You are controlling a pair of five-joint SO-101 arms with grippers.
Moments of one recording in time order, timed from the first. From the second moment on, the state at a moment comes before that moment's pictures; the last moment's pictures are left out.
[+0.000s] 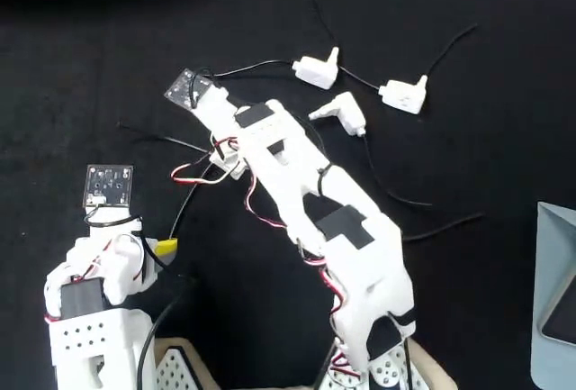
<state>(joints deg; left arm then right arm) -18.6 -84.4 83.8 67.3 -14.5 -31.5 31.0 -3.1 53.7 22.9</state>
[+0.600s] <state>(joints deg) -18.6 -84.4 83.8 67.3 -14.5 -39.0 19.0 0.5 75.0 16.6</state>
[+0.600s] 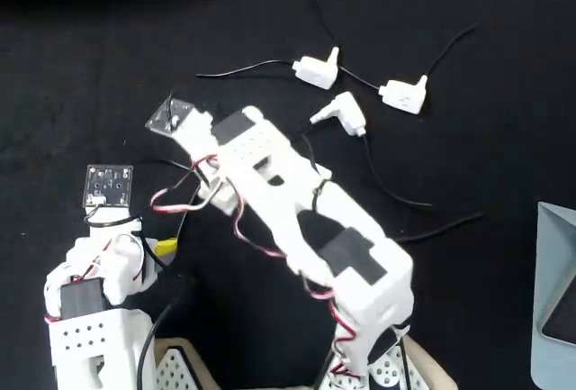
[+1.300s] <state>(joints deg) -18.6 -84.4 83.8 67.3 -14.5 -38.4 10.7 22.4 53.4 19.6</state>
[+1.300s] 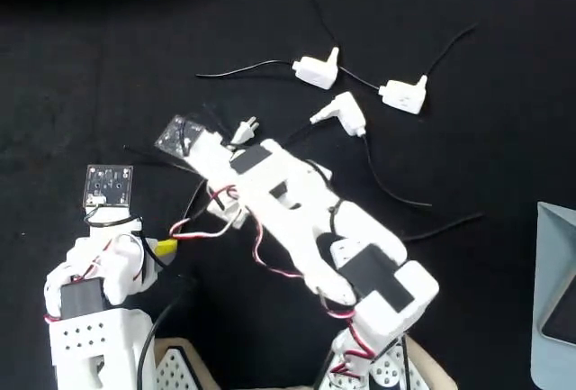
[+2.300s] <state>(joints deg) -18.6 -84.4 83.8 67.3 -14.5 -34.5 8.4 19.8 65.5 22.9</state>
